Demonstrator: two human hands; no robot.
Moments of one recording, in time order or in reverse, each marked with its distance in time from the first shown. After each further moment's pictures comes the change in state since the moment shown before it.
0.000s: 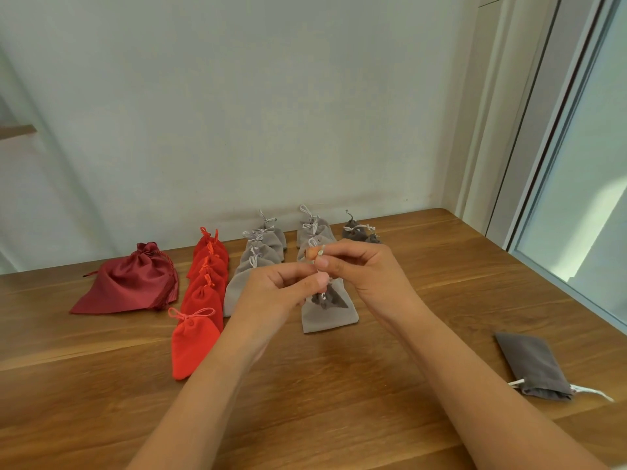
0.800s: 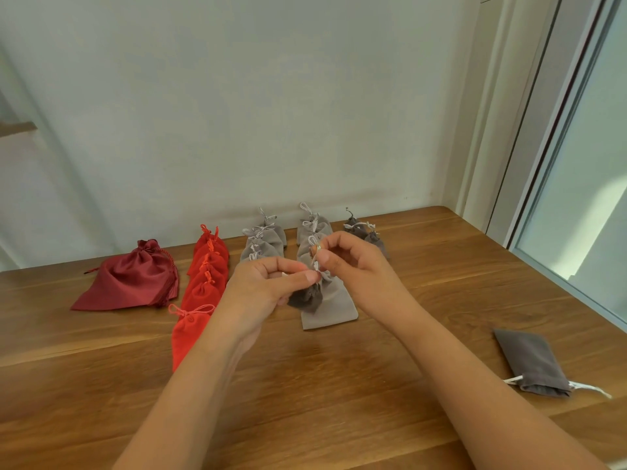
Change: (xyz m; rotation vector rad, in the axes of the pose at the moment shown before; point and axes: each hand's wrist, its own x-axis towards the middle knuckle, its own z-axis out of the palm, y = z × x) left_hand 0.008 -0.004 -0.014 -0.052 0.074 -0.174; right_hand -0.001 0.004 0.002 -0.298 -0.035 -0.037
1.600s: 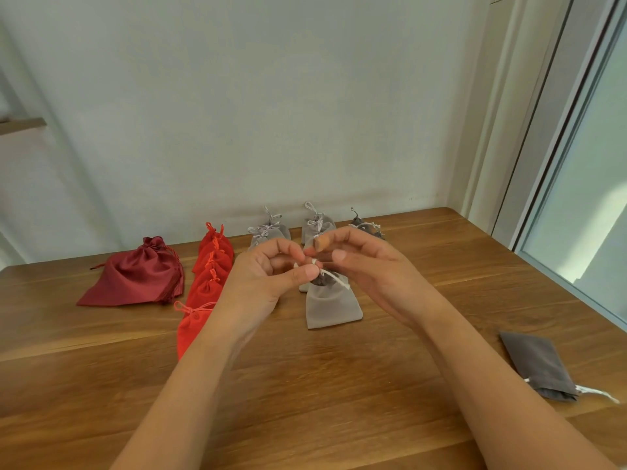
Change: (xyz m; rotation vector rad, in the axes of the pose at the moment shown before) left_hand -0.003 0.007 -0.006 -0.048 -0.075 0.223; right_hand -0.001 -0.009 -0.014 0.315 -0.242 0.051
